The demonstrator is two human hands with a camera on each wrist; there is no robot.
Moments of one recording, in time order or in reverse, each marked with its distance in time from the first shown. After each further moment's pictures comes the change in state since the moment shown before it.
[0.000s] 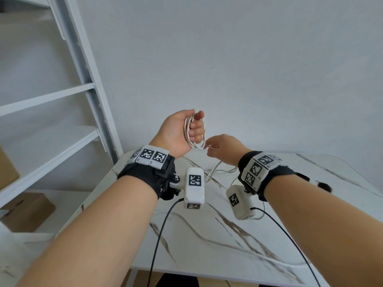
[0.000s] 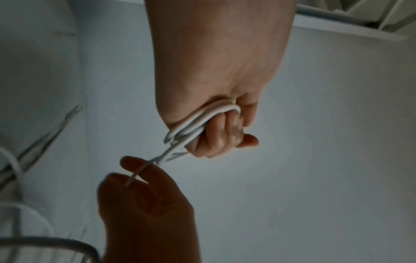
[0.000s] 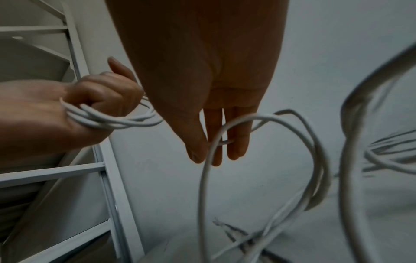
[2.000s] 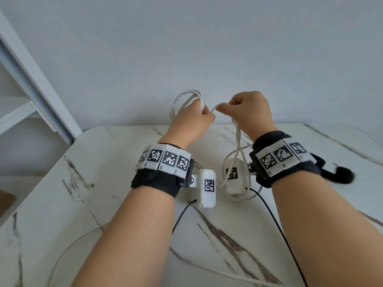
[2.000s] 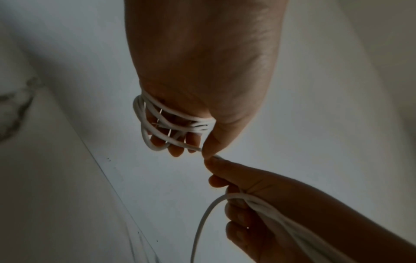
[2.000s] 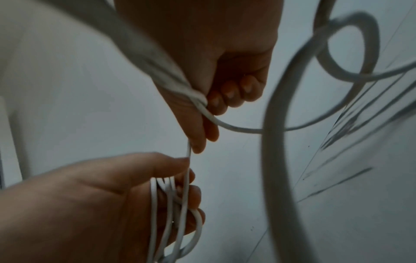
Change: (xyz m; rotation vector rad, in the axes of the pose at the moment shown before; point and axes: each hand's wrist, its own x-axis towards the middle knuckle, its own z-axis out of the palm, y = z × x) left_hand 0.106 -0.084 -0.026 1.378 0.409 0.117; right_hand 0.048 0.088 -0.005 0.254 0.483 0.175
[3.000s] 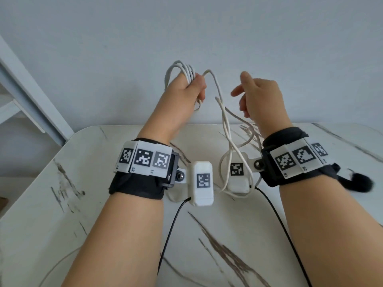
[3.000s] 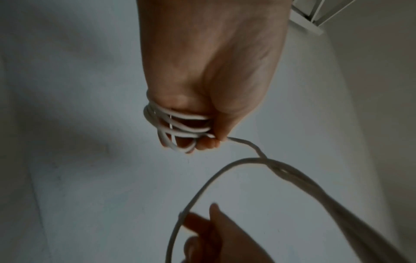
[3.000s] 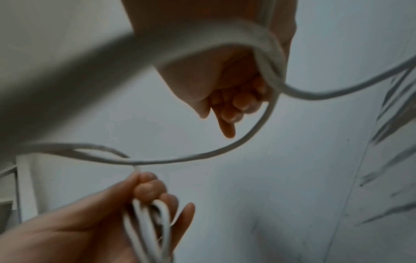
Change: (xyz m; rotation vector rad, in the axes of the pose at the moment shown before) left_hand 0.008 0.010 -0.030 -0.341 0.141 0.178; right_hand 0.020 -0.002 -0.007 0.239 0.018 0.120
